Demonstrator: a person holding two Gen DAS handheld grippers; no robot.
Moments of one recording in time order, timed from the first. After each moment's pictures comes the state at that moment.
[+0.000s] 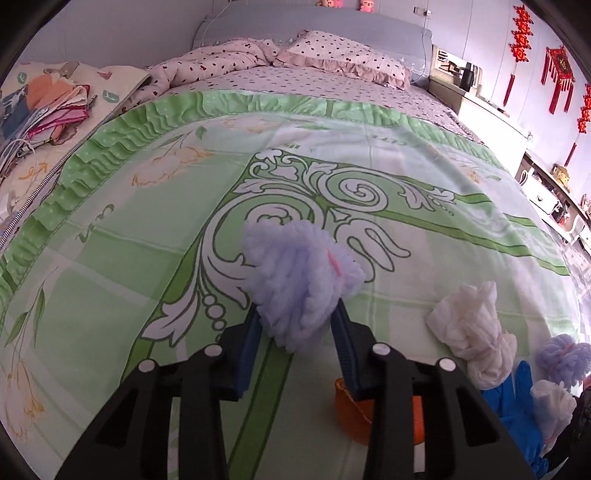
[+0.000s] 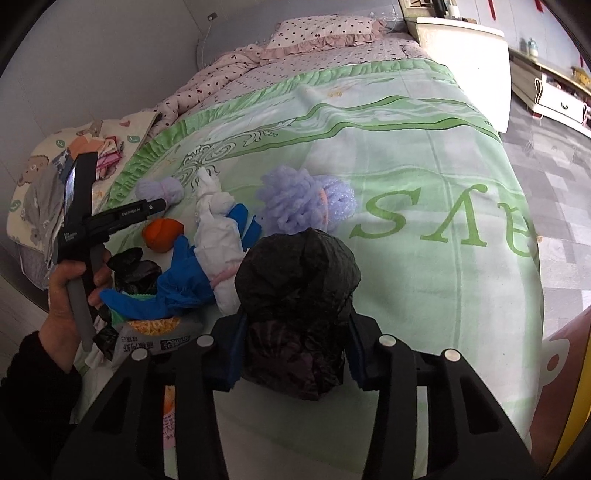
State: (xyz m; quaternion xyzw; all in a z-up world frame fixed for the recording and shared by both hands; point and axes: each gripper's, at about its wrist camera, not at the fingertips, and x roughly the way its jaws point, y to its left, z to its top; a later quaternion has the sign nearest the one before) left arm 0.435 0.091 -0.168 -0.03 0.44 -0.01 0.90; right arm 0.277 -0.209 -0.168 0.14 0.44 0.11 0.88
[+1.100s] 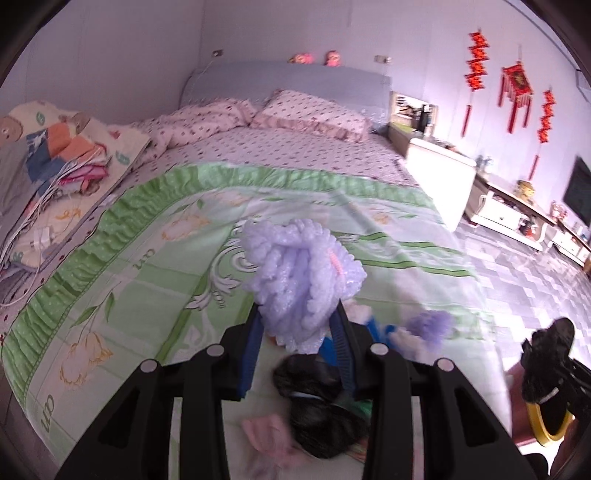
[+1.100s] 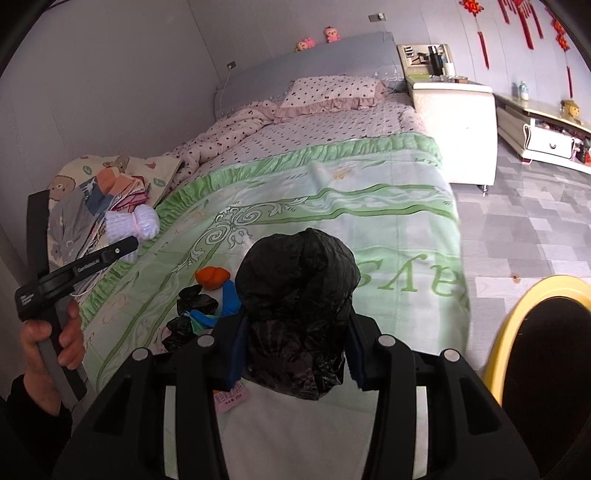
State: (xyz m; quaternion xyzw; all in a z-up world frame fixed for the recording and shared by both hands) left arm 0.265 0.053 -0.023 -0.03 0.34 -0.06 0.94; right arm 0.176 -0.244 -0.050 0.13 0.34 0.09 0.93
